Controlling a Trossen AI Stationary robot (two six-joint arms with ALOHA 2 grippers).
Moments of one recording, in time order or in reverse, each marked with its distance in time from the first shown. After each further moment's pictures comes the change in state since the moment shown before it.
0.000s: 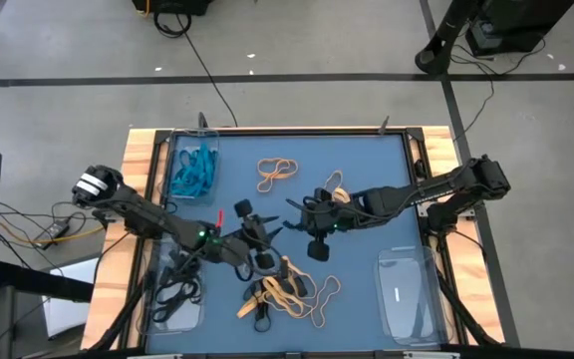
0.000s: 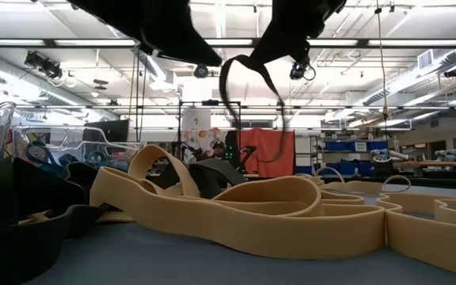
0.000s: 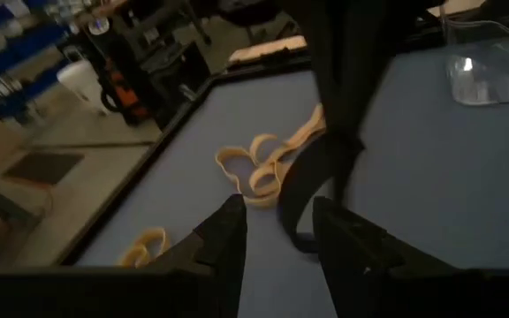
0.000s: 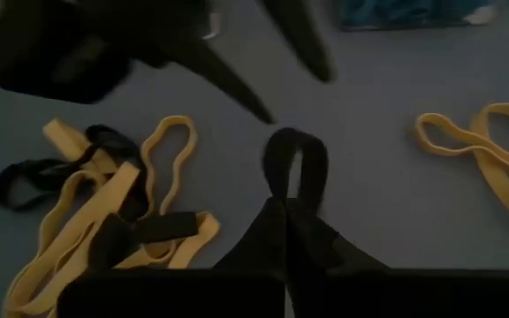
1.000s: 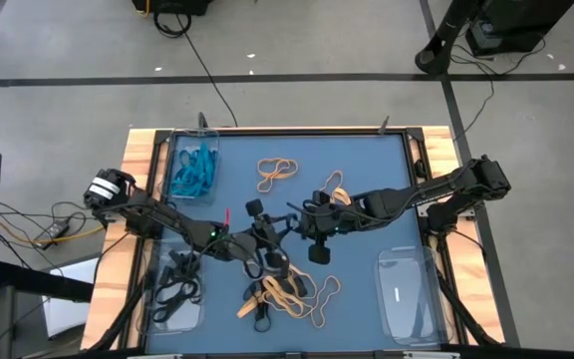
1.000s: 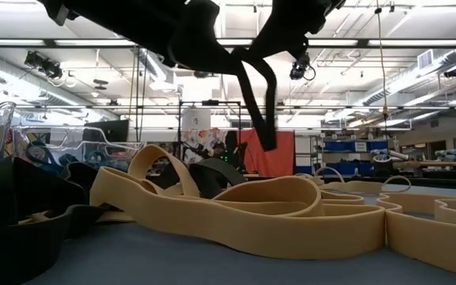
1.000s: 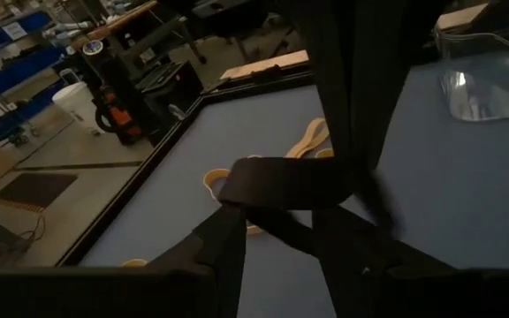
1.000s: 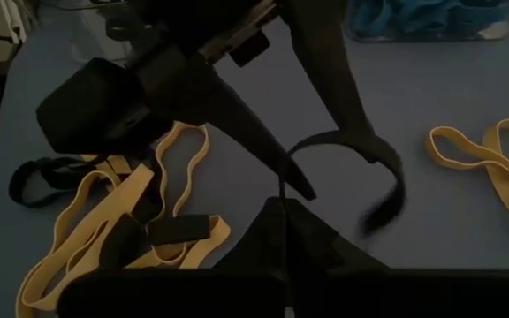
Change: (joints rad) left arm 0.051 0.105 0.000 0.213 0.060 0.106; right arm 0.023 0.000 0.000 0.023 -0.005 -0.022
